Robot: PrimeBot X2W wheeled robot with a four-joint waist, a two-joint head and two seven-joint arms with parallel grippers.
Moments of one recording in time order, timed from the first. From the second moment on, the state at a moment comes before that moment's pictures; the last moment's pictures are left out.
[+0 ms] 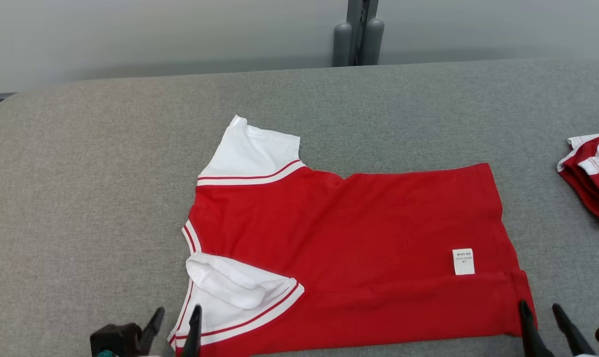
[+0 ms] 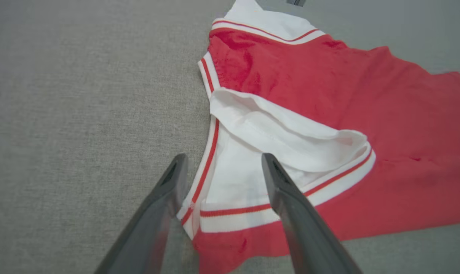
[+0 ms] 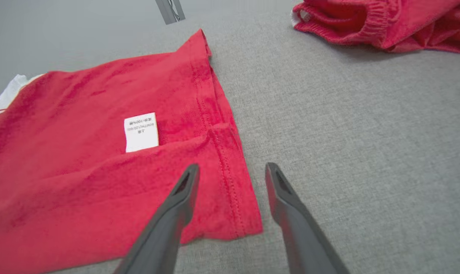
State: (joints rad) left arm 0.19 0.27 -0.33 -0.09 -0.53 0.27 0.10; right arm 0.17 -0.08 -0.10 0.15 0.36 0.13 -0.03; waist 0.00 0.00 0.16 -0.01
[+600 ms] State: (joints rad) left arm 0.00 0.28 -0.29 -0.04 -0.45 0.26 -0.10; right arm 0.03 -0.08 -0.11 -0.05 0.26 0.13 -0.07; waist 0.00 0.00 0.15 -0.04
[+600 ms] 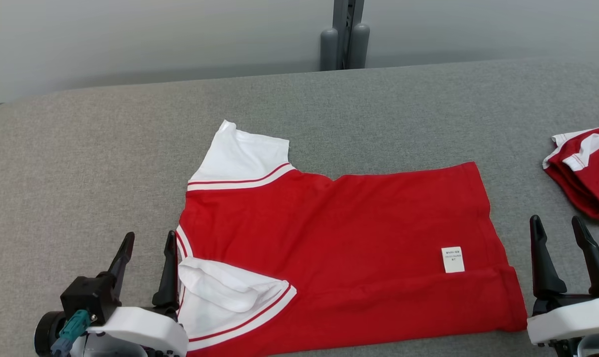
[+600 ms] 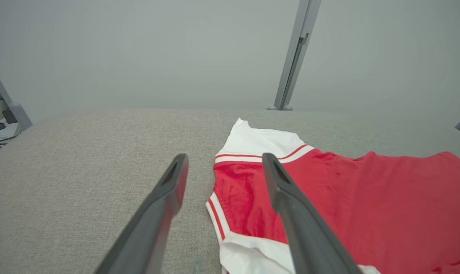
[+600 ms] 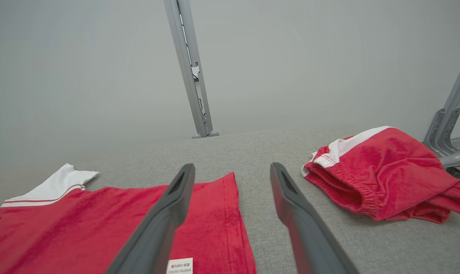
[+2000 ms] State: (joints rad) left arm -1.01 0.23 -0.38 0.82 -0.54 -0.07 0.23; right arm -0.27 -0.15 -0.05 -0.03 0.35 0.13 -0.11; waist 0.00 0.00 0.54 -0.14
